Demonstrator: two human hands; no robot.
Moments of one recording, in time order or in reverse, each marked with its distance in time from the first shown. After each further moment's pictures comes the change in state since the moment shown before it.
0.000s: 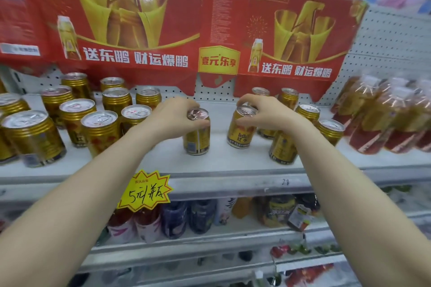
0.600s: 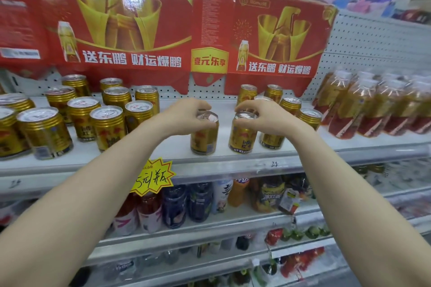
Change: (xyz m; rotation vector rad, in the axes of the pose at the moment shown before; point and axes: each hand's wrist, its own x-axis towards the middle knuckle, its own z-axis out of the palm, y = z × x) left_hand -0.032 0.029 -0.006 -0.103 -0.162 0.113; right_hand -0.058 -0.002 0.008 0.008 0.069 -0.025
